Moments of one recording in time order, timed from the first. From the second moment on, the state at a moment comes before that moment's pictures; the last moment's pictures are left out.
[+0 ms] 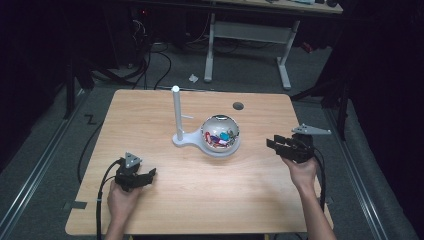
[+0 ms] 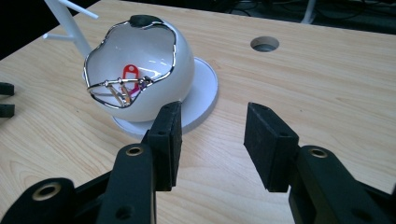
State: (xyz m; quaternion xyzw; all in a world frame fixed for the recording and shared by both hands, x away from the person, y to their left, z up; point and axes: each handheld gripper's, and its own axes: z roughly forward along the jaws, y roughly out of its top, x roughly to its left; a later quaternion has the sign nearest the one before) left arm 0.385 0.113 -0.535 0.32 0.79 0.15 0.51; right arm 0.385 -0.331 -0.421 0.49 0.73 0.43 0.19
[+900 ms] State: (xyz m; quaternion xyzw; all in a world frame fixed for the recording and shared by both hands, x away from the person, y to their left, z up) left arm 0.385 0.113 -0.535 0.32 0.79 0.15 0.51; right arm 0.352 -0.337 -0.463 0.50 0.72 0.44 0.18
